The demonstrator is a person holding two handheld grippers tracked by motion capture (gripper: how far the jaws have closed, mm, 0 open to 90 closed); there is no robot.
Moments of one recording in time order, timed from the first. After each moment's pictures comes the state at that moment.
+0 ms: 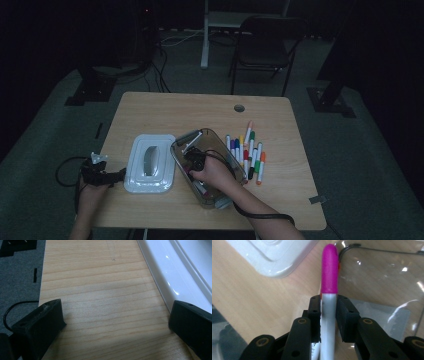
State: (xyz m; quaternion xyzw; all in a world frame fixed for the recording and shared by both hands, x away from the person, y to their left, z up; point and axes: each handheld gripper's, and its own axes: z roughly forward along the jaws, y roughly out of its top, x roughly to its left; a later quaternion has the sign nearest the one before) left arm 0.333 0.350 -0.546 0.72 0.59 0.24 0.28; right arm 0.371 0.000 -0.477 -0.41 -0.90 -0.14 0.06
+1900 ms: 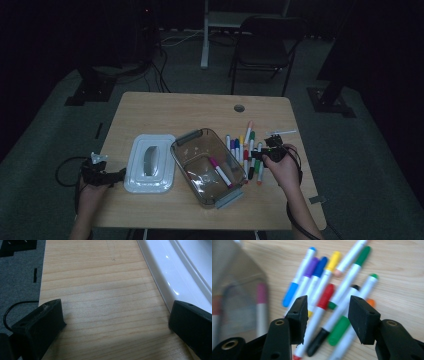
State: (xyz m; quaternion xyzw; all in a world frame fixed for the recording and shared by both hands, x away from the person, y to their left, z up) left arm 0.333 0.350 -0.546 0.72 0.59 0.24 0.28; right arm 0.379 -0.231 -0.459 -0.57 -0.75 -0.31 -0.10
